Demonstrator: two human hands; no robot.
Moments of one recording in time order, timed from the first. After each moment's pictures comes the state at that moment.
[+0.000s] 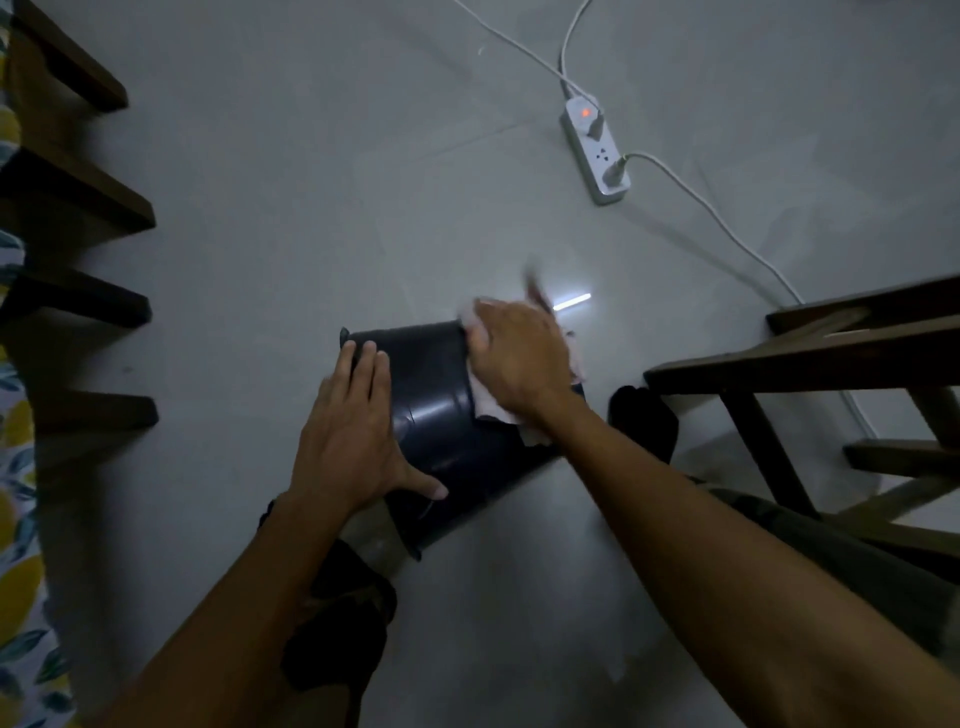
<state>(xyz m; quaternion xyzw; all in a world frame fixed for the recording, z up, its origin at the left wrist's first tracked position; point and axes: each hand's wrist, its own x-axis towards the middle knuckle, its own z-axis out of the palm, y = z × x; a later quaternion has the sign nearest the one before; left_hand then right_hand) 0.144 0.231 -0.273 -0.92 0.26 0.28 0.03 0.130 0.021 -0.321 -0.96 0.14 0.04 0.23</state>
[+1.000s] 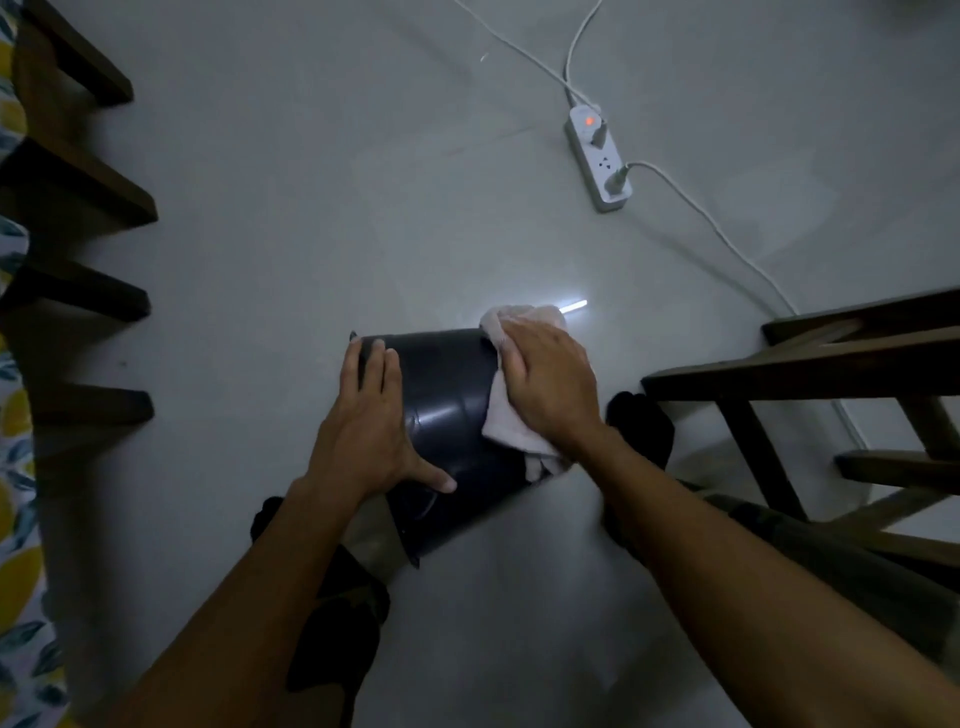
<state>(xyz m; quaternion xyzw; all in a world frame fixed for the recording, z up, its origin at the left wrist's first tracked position) 0.142 0.218 -0.269 -0.92 0.23 0.32 -0.01 0.091 0.001 -0.325 -0.94 0.17 0.03 0.29</state>
